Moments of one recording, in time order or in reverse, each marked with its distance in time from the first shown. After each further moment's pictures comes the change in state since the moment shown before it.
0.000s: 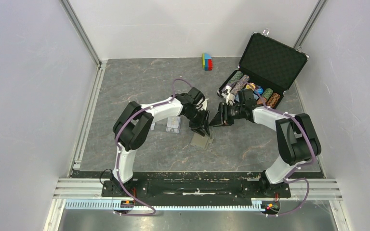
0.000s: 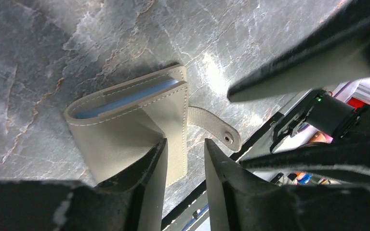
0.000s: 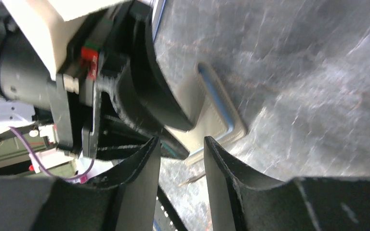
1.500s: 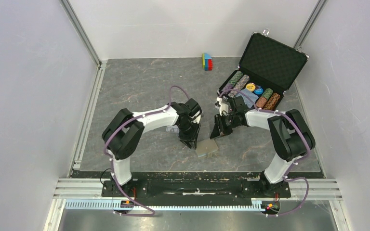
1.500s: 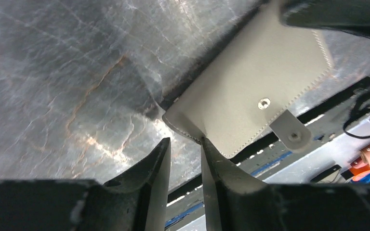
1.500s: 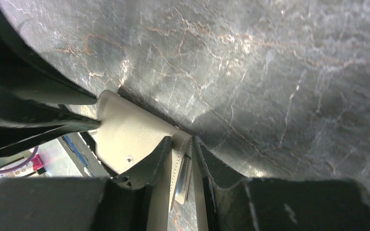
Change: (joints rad) left arm -0.060 -0.196 -0.198 -0.163 -0.215 0.053; right arm 0.105 0.097 -0.001 -0.102 0.153 -0.171
